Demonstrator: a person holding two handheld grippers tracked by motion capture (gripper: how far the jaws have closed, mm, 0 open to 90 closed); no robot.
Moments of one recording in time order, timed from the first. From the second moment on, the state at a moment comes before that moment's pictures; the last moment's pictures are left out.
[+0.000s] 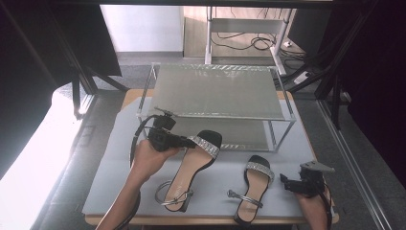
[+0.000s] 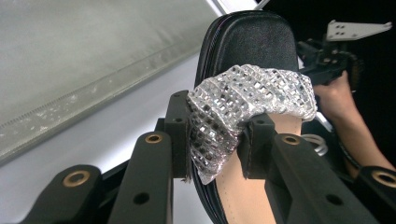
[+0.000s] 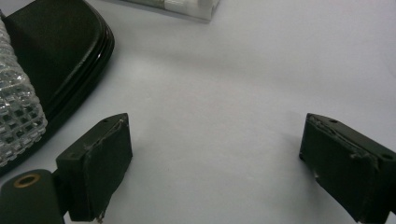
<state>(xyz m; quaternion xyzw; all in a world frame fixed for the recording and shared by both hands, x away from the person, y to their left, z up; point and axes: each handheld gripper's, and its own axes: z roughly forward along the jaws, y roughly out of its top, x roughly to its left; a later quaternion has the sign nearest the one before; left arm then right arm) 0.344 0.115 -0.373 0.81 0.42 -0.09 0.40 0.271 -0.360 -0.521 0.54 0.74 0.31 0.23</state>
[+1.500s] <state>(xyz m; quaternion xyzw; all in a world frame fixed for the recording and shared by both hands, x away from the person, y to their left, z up) 0.425 0.141 -0.300 0.74 0.52 -0.08 0.42 0.272 -0.360 -0.521 0.54 0.74 0.32 0.23</state>
